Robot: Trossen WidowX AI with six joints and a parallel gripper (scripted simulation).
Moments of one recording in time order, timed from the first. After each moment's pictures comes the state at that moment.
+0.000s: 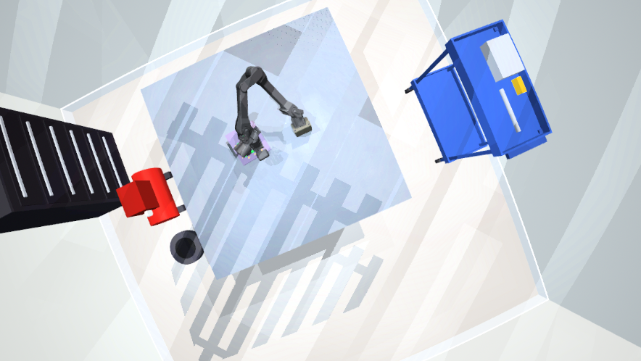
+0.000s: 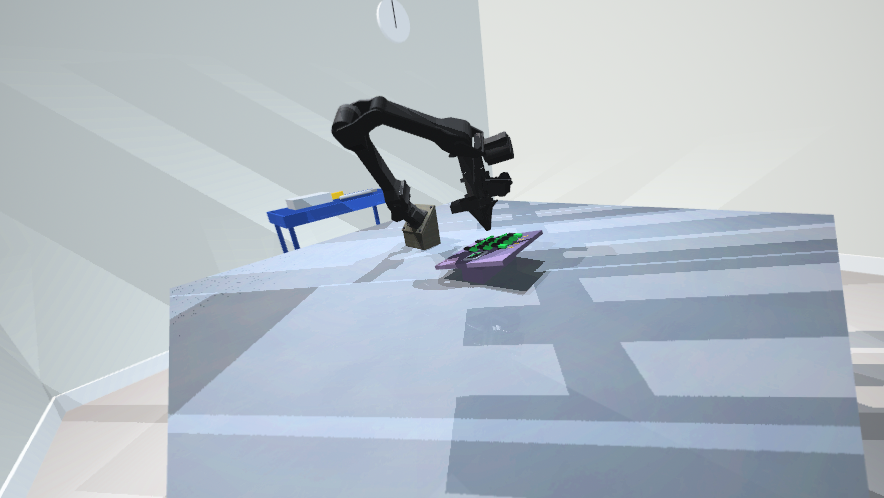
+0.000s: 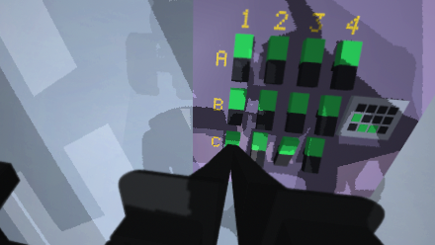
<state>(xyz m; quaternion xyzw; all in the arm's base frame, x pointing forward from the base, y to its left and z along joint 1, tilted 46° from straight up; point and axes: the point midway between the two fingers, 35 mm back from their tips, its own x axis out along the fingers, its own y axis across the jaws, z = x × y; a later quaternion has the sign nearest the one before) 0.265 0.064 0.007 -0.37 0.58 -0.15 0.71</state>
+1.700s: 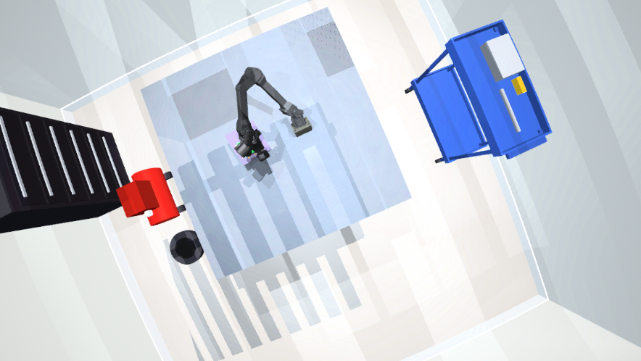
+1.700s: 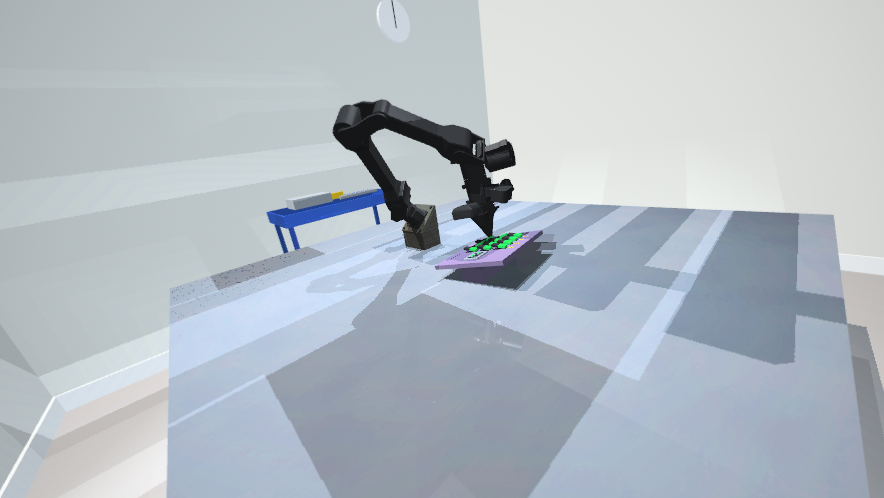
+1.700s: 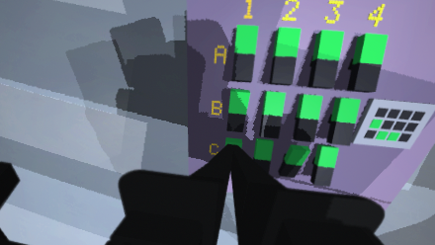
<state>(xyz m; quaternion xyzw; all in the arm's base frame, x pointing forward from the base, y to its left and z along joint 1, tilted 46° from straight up) 0.270 0.053 -0.005 -0.37 0.58 -0.15 0.71</state>
